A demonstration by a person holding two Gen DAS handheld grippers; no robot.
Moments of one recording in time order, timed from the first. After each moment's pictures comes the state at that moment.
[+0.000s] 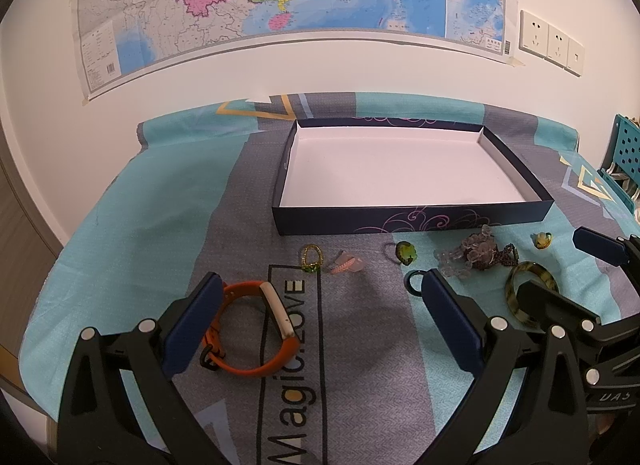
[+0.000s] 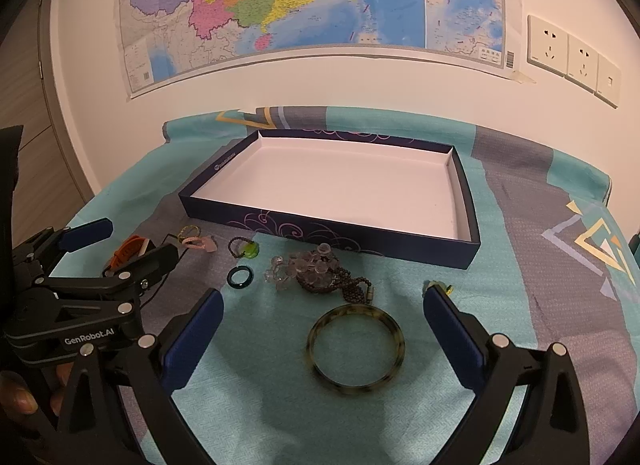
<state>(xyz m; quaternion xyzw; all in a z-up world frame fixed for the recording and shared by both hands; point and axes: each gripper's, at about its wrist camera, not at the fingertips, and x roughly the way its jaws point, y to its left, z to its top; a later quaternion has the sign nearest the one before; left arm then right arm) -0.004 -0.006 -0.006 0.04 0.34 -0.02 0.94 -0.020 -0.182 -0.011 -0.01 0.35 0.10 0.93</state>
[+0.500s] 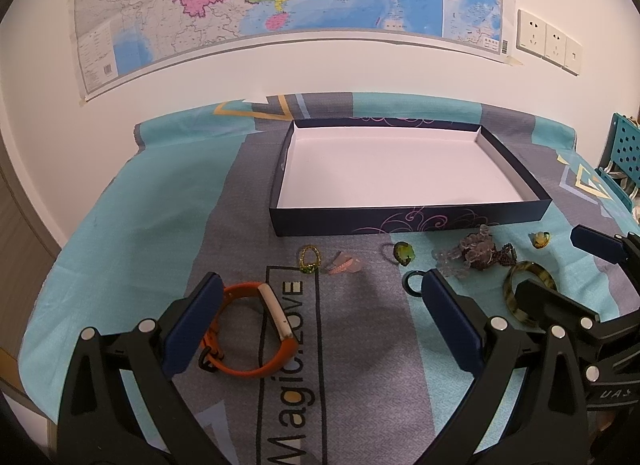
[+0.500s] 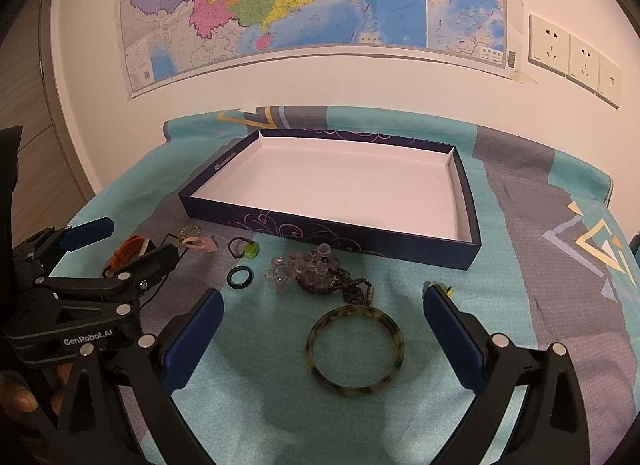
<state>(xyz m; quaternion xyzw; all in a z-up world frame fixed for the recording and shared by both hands) -0.004 -0.007 -0.007 0.04 0.34 -0.03 0.94 -0.018 -0.185 -0.009 -0.01 0.35 0.10 0.93</state>
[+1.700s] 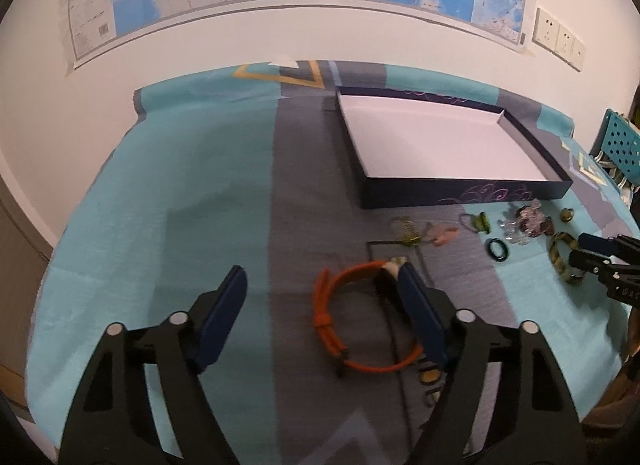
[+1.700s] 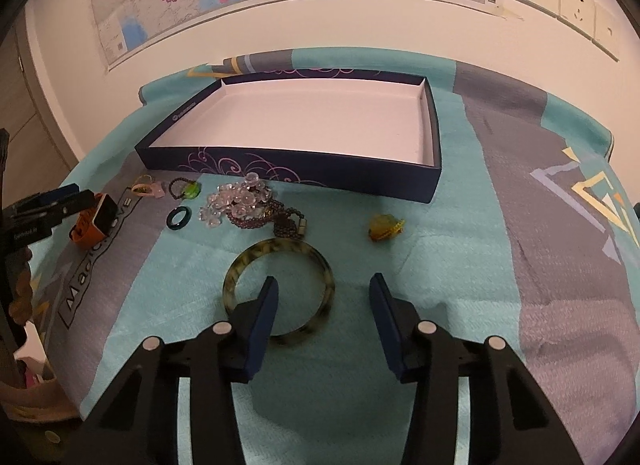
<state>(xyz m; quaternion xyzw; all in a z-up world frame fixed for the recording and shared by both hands) 0.019 0.088 -0.022 0.03 0.39 -0.07 0.92 -0.011 -0.230 -0.044 -0.01 0.44 0.09 0.89</state>
